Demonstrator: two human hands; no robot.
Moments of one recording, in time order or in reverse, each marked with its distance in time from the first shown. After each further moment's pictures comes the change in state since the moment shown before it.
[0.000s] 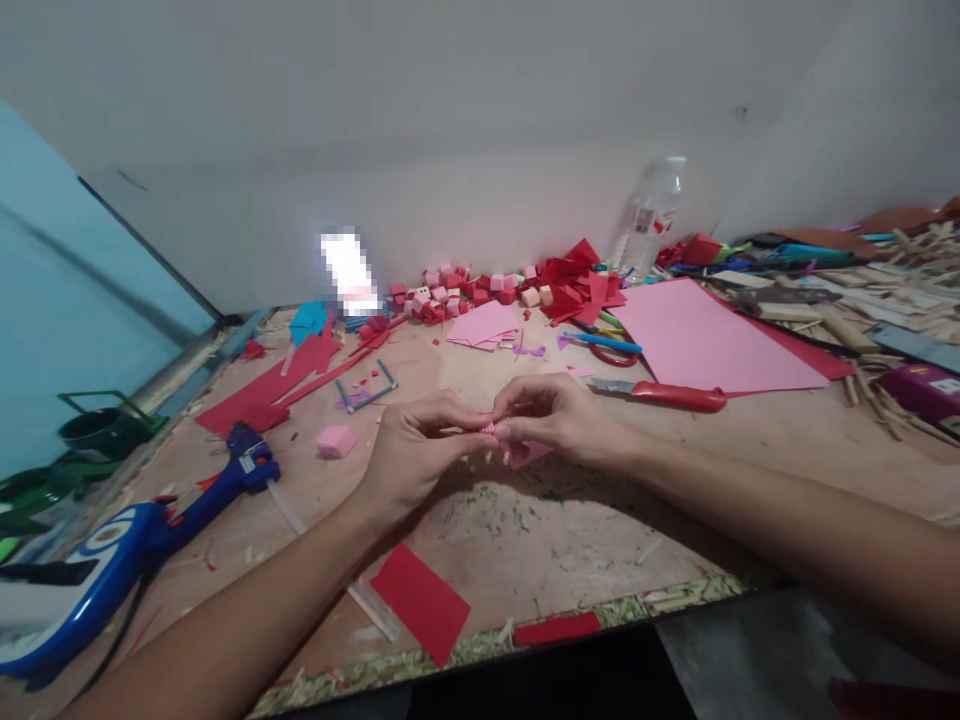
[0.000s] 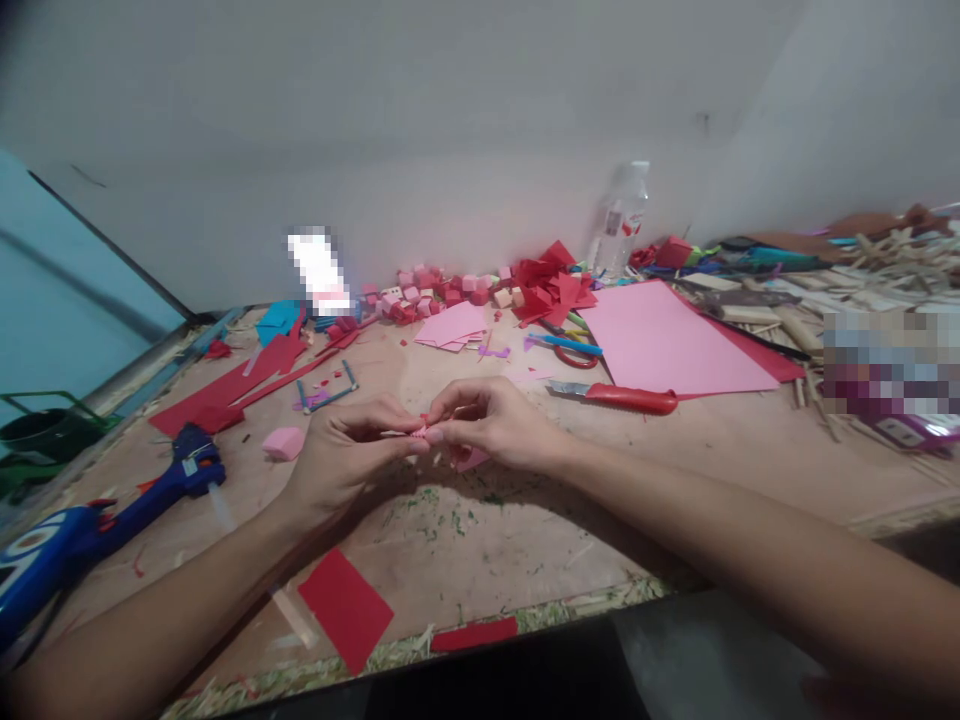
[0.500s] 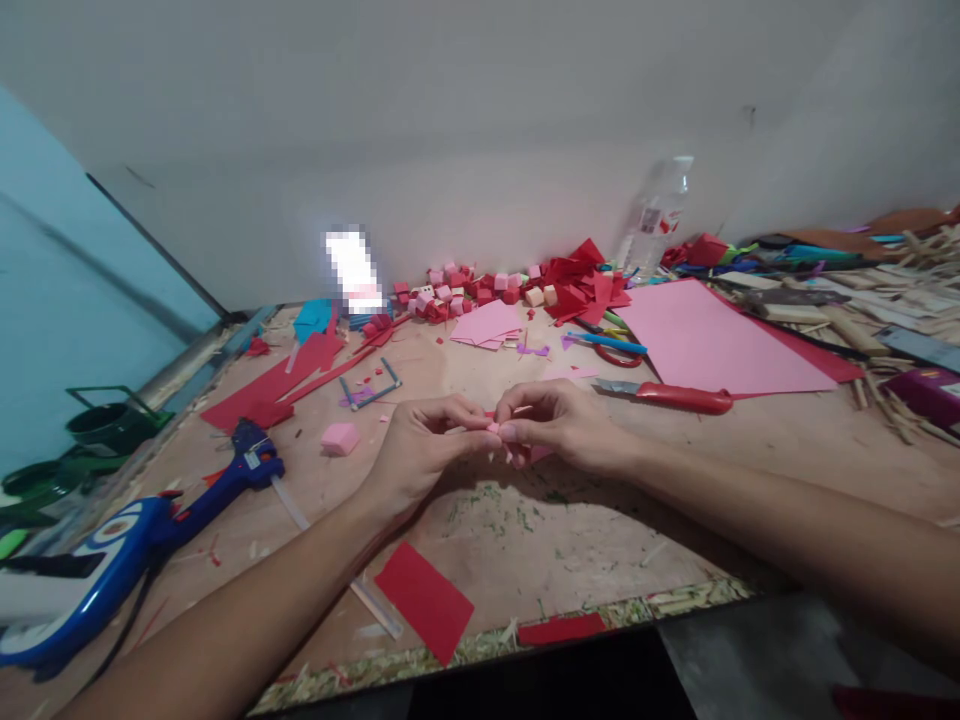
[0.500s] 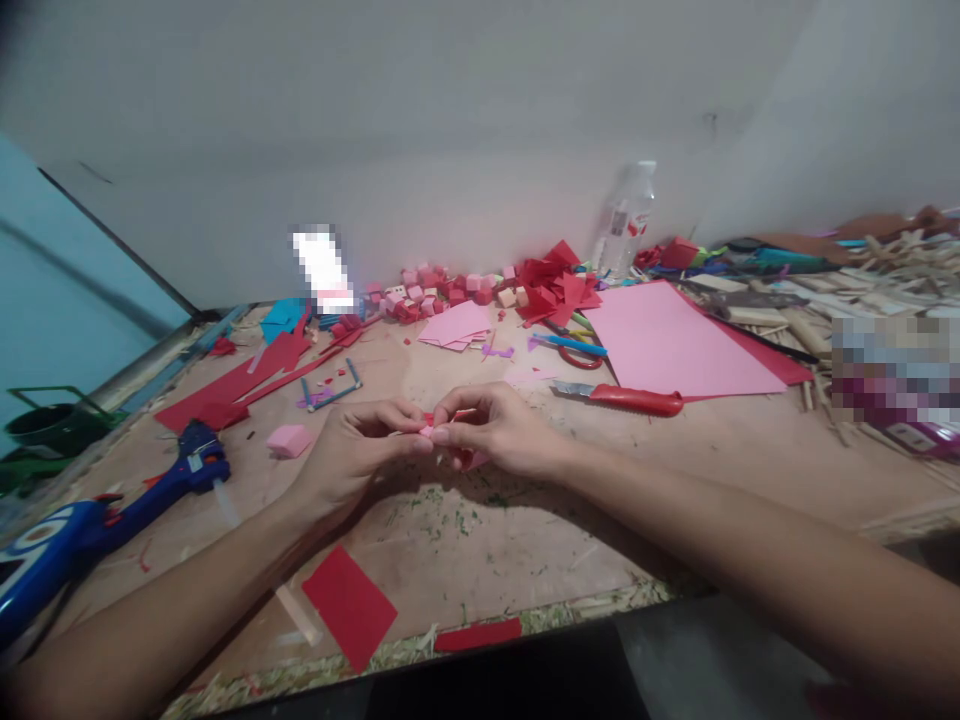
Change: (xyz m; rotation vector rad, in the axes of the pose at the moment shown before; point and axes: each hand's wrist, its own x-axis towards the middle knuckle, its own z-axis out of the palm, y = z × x) left_hand 0.000 -0.006 0.001 -0.192 -0.022 -0.173; right_hand -0.002 0.000 0.004 -0.013 -0.014 0.026
